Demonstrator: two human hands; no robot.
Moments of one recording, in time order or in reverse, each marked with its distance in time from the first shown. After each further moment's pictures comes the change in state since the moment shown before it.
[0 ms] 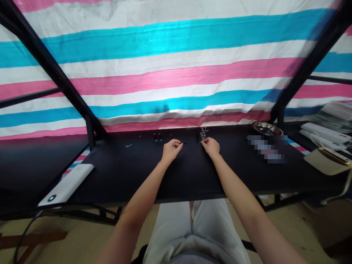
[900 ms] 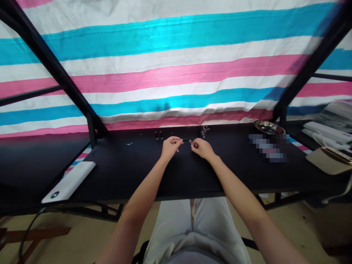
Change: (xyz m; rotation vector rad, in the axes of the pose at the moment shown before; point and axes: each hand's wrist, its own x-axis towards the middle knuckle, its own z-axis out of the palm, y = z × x) left_hand 0.006 0.000 -0.004 -0.369 -0.023 -0.053; right_hand -0.029 -0.029 -0.001 0.248 -0.024 -0.627
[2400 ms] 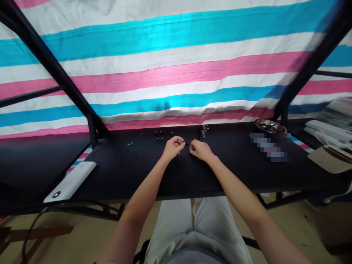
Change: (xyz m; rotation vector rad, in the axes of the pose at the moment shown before) left_hand -0.005 0.002 0.002 0.092 -0.144 0.092; right_hand -0.001 -0.021 -0.003 -0.272 -0.203 -0.010
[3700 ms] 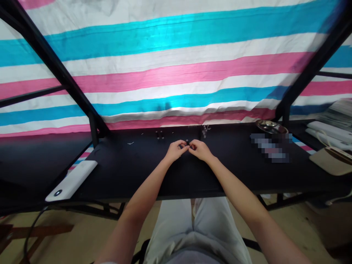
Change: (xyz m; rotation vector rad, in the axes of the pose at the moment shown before) left_hand -0.004 -0.004 0.007 0.148 -0.064 -0.039; right_hand 0.001 0.003 0.011 0.390 0.193 -0.063
